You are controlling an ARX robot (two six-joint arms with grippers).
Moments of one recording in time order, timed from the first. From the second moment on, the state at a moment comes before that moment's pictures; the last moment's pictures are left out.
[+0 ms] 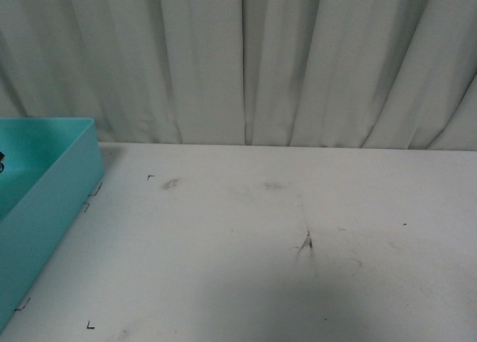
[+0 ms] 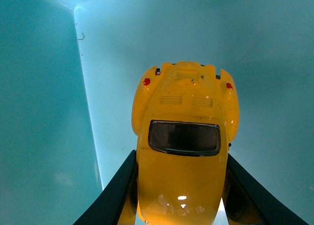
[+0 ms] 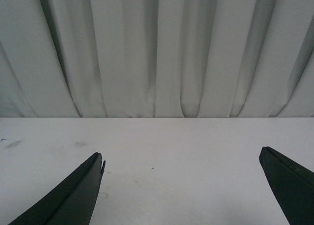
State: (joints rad) left arm 0.26 2.13 1.48 -0.46 -0.11 0.44; right arm 0.00 0.00 0.01 0.00 0.00 -0.01
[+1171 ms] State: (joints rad) left arm 0.26 2.08 1.46 -0.39 0.06 0.36; right arm 0.00 0.00 0.01 0.00 0.00 -0.01
